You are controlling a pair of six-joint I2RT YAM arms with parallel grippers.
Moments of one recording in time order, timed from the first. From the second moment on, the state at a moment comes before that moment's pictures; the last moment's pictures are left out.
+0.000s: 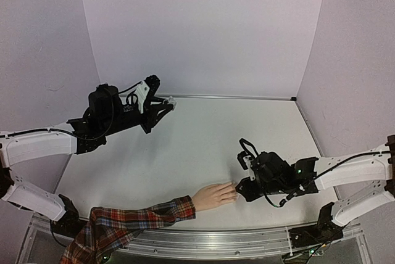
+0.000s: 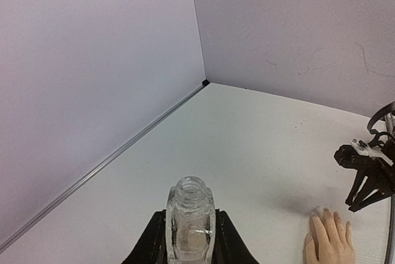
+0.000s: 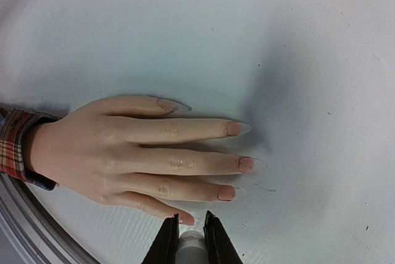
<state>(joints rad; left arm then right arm) -0.77 1.26 0.85 0.32 0.18 0.18 1.08 1.28 0.59 -0.22 0.15 0.59</state>
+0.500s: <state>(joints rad) -0.77 1.26 0.85 0.32 0.18 0.18 1.08 1.33 0.59 -0.18 0.13 0.60</state>
